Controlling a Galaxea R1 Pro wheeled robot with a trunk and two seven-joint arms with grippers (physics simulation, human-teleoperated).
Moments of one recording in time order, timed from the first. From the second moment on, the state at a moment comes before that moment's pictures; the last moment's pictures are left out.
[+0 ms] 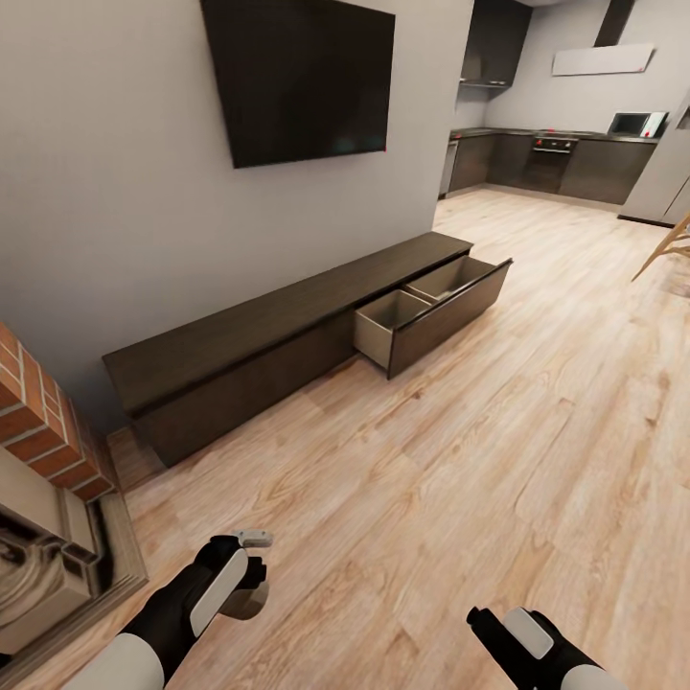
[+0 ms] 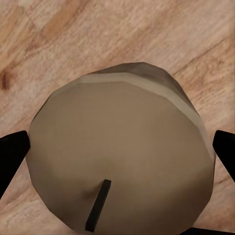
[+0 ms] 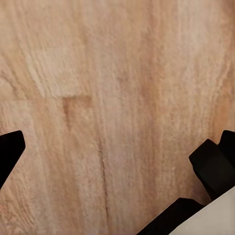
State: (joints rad) left arm -0.54 0.06 -0.42 -0.82 0.62 0.76 0.52; right arm -0.56 -0.09 0.02 -0.25 -0.97 0.28 -0.29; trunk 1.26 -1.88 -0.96
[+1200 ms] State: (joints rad) left arm -0.54 0.06 -0.42 -0.82 0.62 0.76 0.52; right arm -0.56 -0.09 0.02 -0.25 -0.97 0.28 -0.29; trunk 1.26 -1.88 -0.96
